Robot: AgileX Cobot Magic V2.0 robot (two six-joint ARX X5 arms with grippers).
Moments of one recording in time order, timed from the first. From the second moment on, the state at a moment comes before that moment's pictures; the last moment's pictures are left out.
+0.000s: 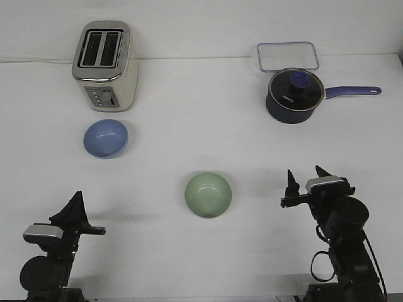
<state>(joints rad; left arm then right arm) -0.05 0.04 0.14 0.12 0.02 -0.08 0.04 0.64 0.47 -0.08 -0.13 0.02</state>
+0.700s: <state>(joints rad) -0.05 1.01 1.13 -0.60 0.02 -0.05 0.04 0.64 0.47 -0.08 -0.13 0.02</state>
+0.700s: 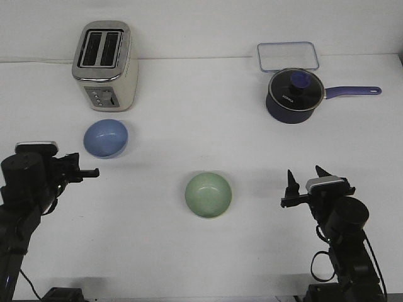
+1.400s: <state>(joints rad) -0.05 1.11 1.13 -0.59 0.02 -0.07 0.04 0.64 0.47 -0.08 -0.13 0.02</state>
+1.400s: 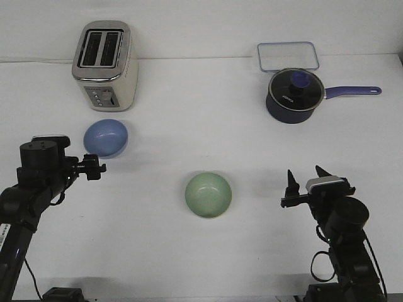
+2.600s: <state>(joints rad) 0.06 1.86 1.48 -0.55 0.02 -0.07 0.04 0.64 0.47 -0.08 -0.13 0.02</state>
